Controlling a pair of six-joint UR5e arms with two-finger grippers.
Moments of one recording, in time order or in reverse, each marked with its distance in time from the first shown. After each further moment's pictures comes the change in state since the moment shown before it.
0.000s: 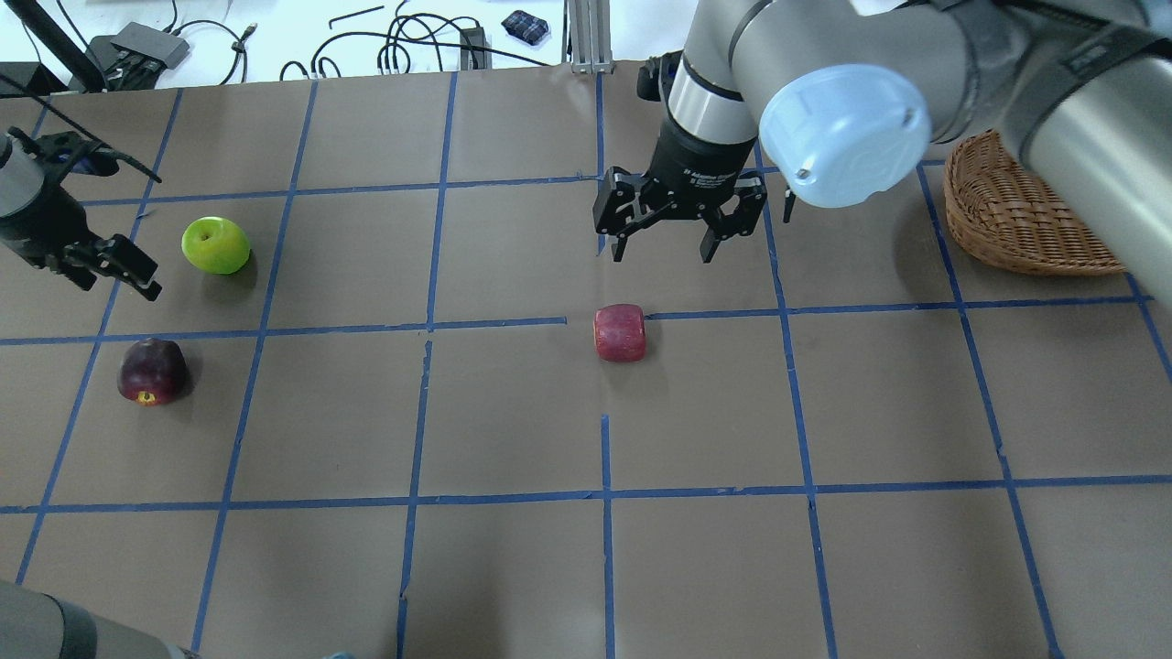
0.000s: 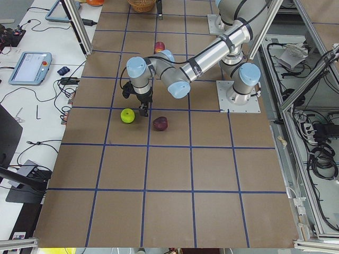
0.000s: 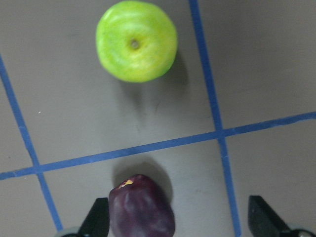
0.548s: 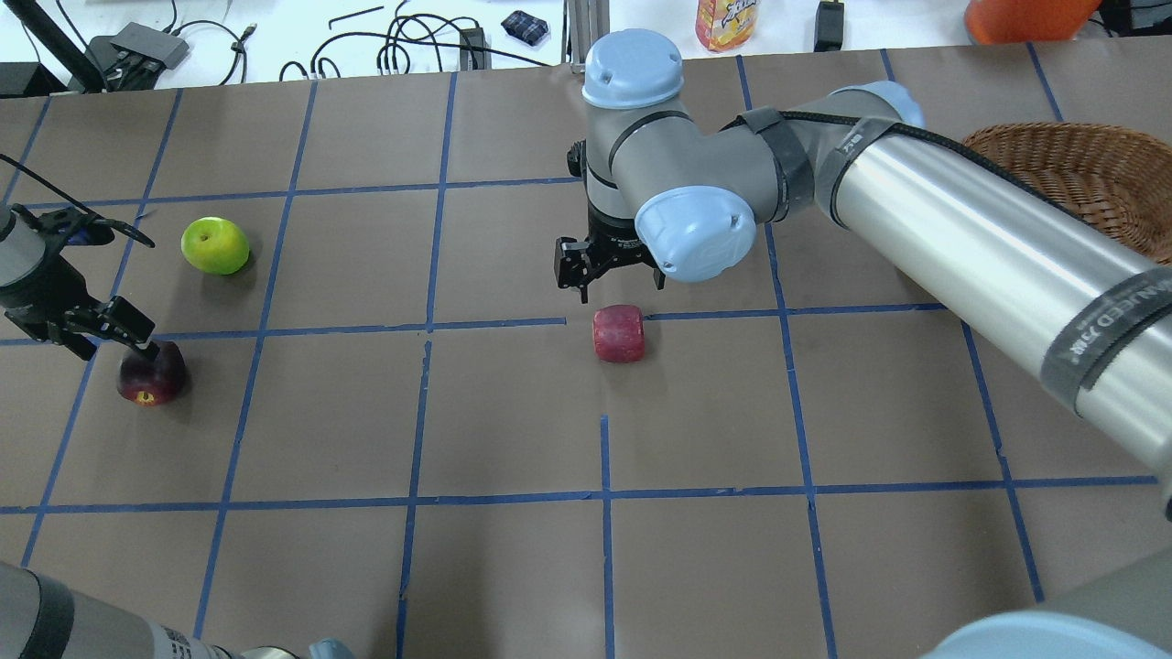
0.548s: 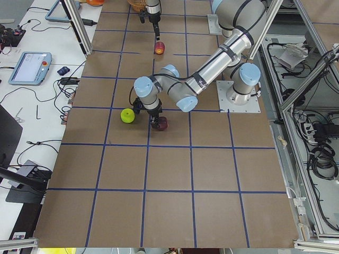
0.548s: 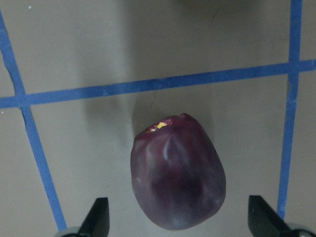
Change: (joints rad) left arm 0.056 -0.038 -0.097 0.022 0.016 -0.110; right arm 0.103 0.171 0.046 -0.254 -0.177 0.012
